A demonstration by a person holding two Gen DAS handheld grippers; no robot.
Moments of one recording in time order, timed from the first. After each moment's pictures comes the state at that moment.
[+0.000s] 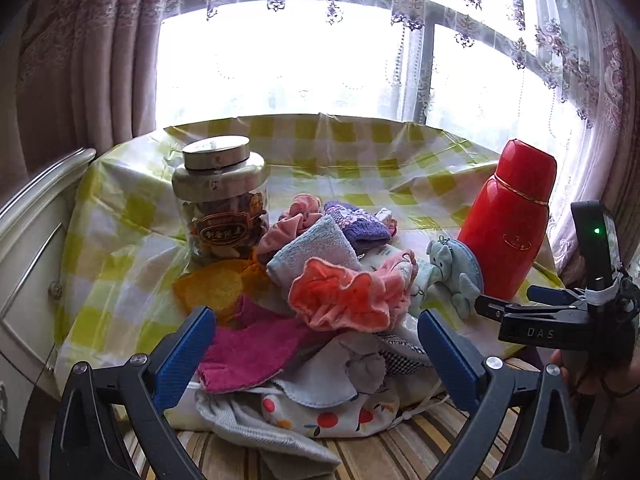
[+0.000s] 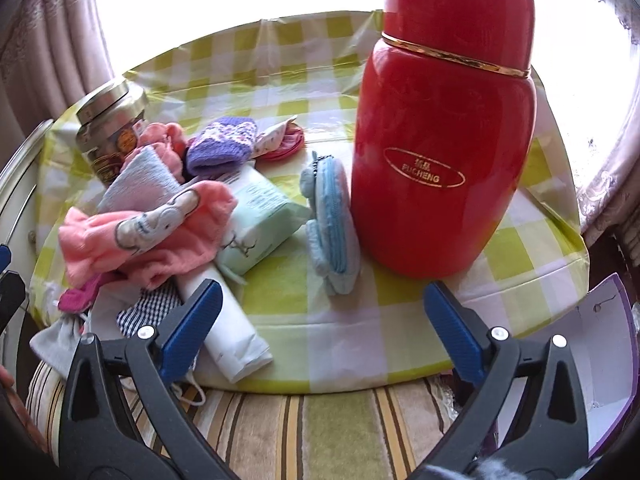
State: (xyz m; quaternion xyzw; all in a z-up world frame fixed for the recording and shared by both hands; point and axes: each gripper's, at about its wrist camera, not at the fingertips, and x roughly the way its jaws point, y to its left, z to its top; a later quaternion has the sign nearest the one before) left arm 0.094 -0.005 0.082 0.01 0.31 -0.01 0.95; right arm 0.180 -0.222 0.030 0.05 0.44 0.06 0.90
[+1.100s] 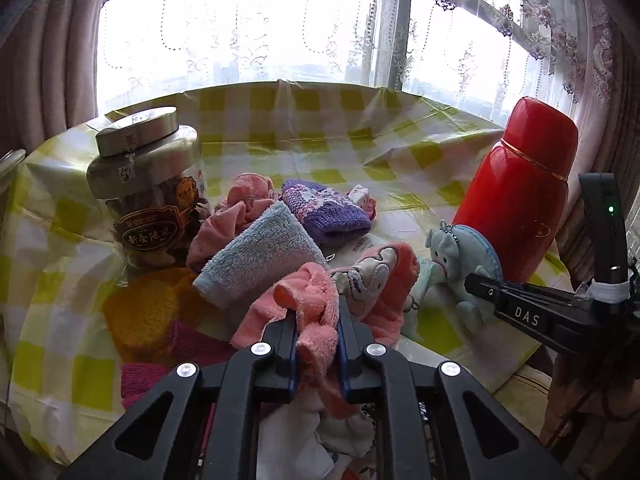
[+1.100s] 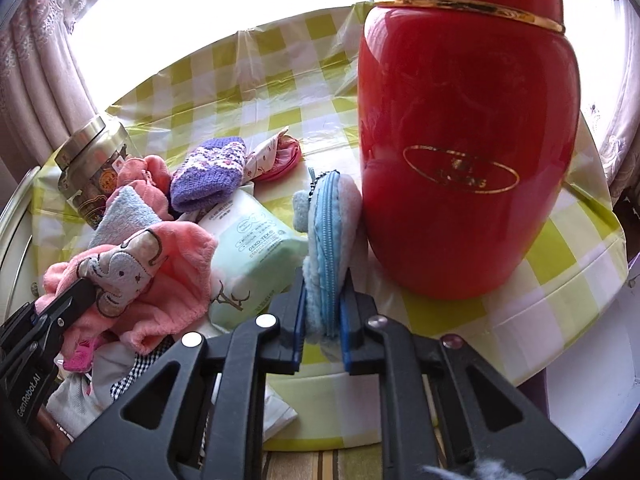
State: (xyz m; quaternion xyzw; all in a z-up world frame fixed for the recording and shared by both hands) left arm 0.160 -0.022 0.041 0.00 0.34 -0.07 0.94; right arm 0.205 -0.218 0.015 0.11 0.42 0.05 0.90
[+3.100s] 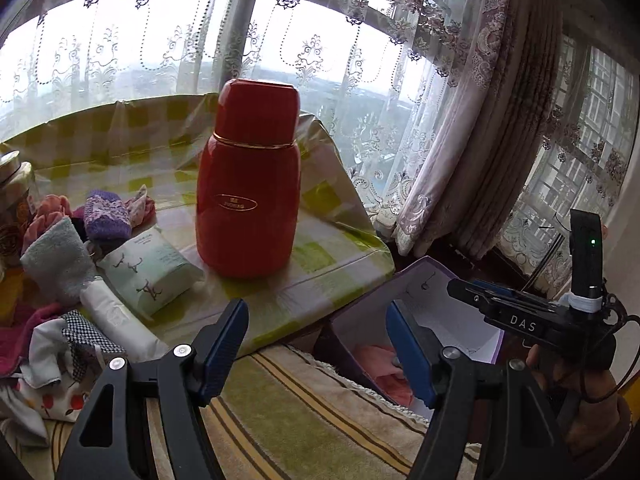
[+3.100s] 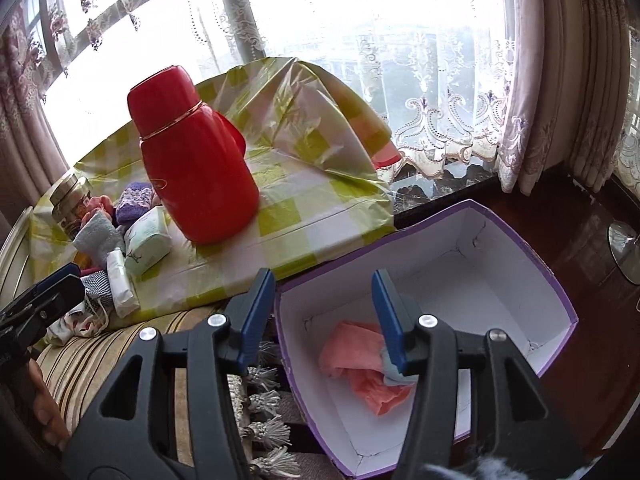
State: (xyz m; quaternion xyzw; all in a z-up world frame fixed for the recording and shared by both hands) left arm 0.060 -0.194 0.078 -0.03 0.34 -0.26 0.90; right arm 0.038 -0.432 0.060 0.14 0.38 -0.04 0.91
